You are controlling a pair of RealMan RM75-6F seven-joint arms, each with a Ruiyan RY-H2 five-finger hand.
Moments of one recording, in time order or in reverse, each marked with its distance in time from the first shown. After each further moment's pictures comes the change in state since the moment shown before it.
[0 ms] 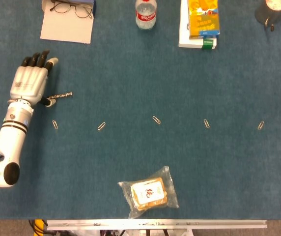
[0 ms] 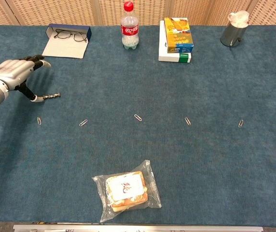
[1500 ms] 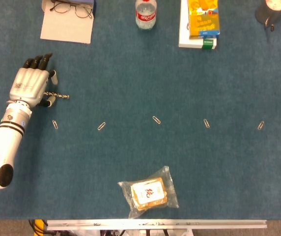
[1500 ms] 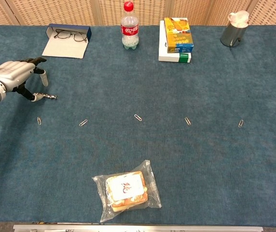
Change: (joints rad) left arm -0.010 0.050 0.044 -0.036 0.054 -0.026 -0.053; right arm 0.005 0.000 0.000 0.021 0.005 -0.014 0.035
